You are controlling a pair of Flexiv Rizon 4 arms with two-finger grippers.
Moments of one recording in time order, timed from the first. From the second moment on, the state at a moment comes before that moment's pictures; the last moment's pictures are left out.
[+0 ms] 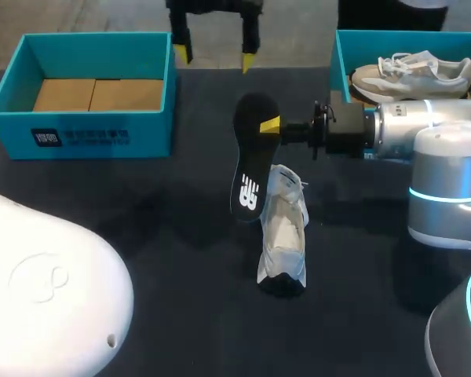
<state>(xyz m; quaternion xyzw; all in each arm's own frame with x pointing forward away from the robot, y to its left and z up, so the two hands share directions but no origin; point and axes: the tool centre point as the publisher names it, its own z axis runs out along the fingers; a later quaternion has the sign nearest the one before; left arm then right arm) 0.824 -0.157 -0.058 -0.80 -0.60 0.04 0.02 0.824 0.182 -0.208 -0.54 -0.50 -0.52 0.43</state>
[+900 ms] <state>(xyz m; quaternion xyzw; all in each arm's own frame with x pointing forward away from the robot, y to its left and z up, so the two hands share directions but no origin) 0.832 -0.198 -0.042 -0.77 -0.63 0.06 -0.14 0.825 0.183 -0.208 -0.54 -0.50 -0.52 0.43</state>
